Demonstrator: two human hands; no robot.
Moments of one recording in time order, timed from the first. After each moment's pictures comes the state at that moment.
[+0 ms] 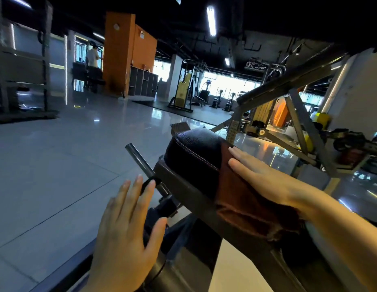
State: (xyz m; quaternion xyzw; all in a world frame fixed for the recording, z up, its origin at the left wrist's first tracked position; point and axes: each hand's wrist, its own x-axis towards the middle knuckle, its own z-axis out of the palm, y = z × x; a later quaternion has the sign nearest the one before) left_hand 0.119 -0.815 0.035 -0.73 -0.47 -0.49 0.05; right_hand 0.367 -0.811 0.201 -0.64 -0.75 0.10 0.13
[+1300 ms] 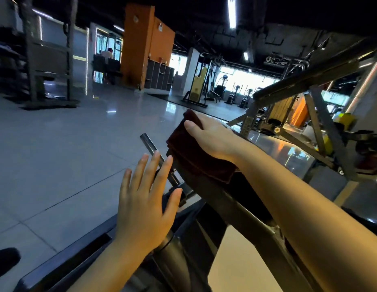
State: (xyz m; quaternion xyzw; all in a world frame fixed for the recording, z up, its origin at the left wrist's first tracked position) left_hand 0.131 -0.817 0.048 -0.71 -0.53 -0.44 0.11; right_hand 0.266 -0.767 0.216 -0.59 -0.79 0.03 0.17
